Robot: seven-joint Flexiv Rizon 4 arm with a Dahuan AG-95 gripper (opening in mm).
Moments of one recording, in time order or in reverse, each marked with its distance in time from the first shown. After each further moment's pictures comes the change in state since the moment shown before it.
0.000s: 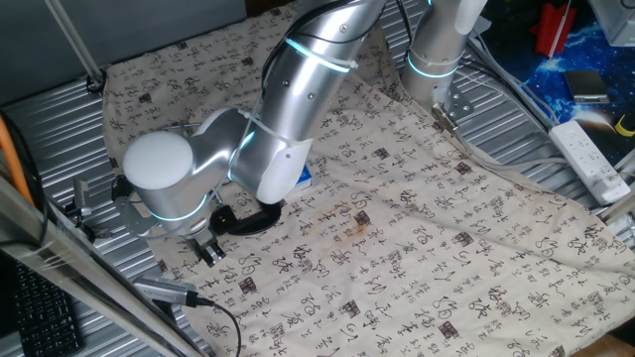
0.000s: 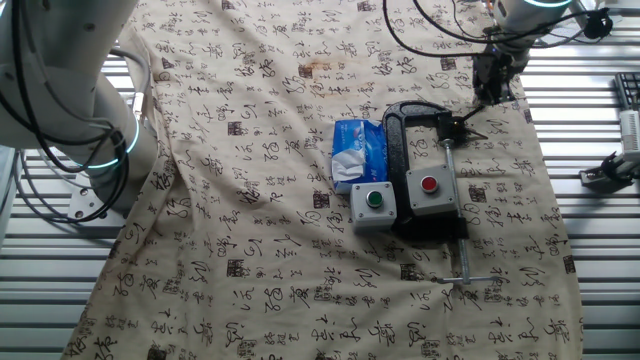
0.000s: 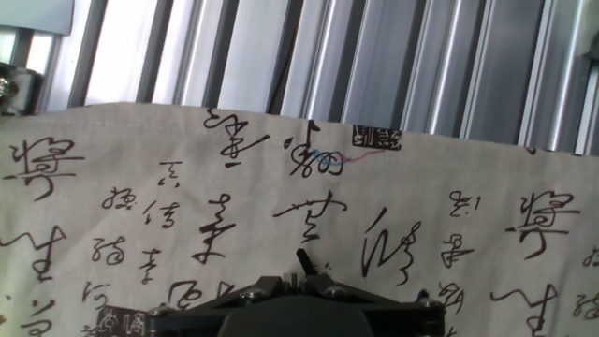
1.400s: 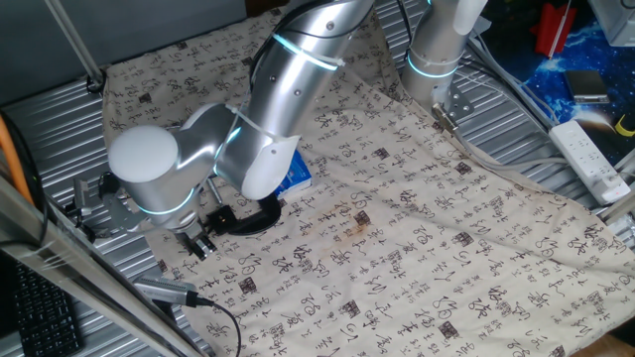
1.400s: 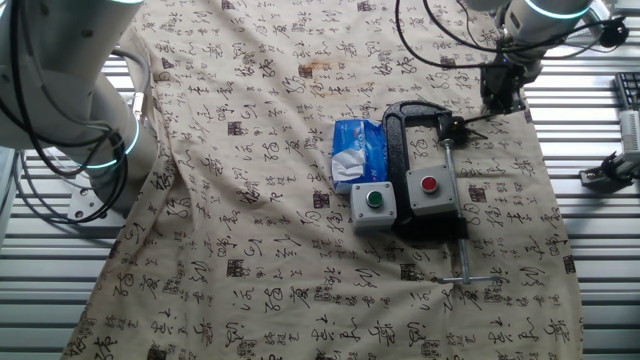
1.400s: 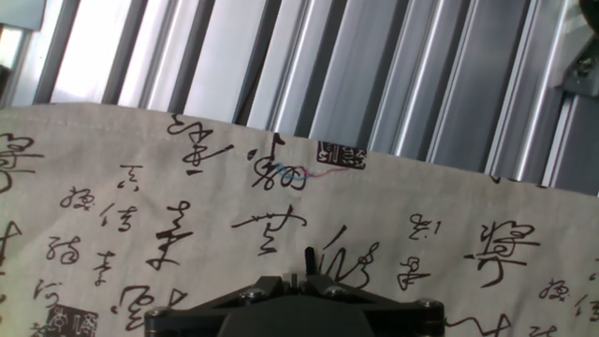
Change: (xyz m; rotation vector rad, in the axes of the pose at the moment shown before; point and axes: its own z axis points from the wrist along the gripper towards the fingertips) arm -0.006 -0.024 -0.001 -0.003 0.004 -0.056
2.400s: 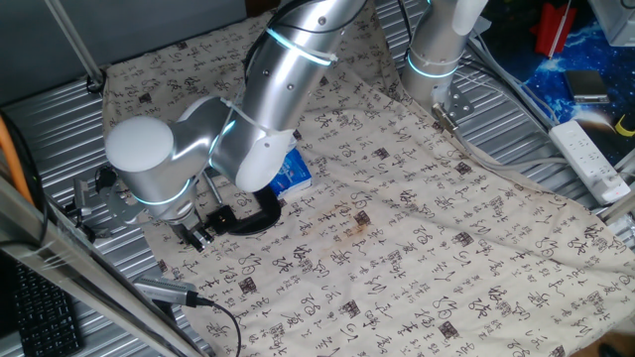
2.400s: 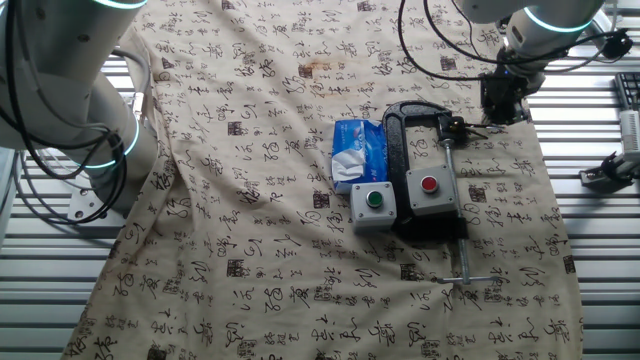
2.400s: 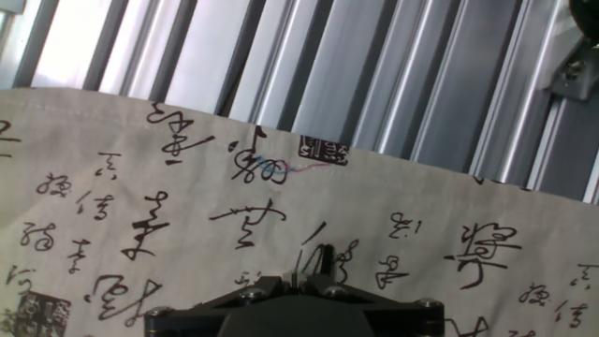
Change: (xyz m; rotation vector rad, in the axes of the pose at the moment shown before) arm 0.006 -0.020 0.004 0.002 -0.002 -0.047
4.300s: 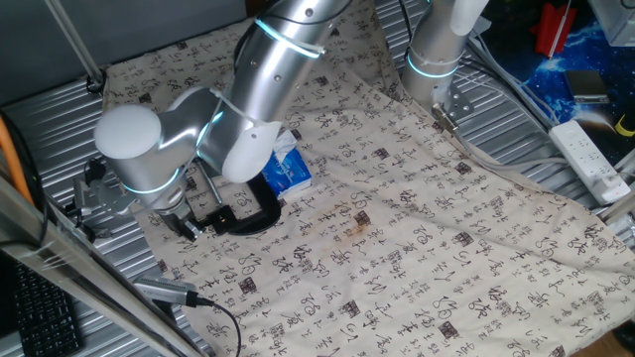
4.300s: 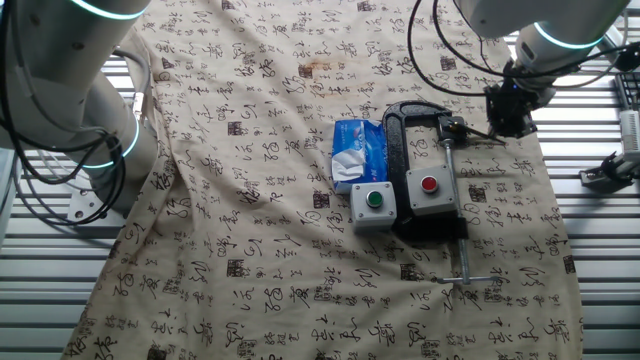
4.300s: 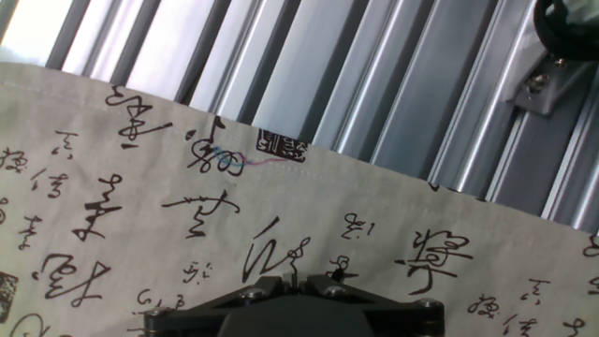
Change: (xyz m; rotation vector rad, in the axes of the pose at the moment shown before) arm 0.001 -0.028 -0.001 -0.004 0.000 -0.063
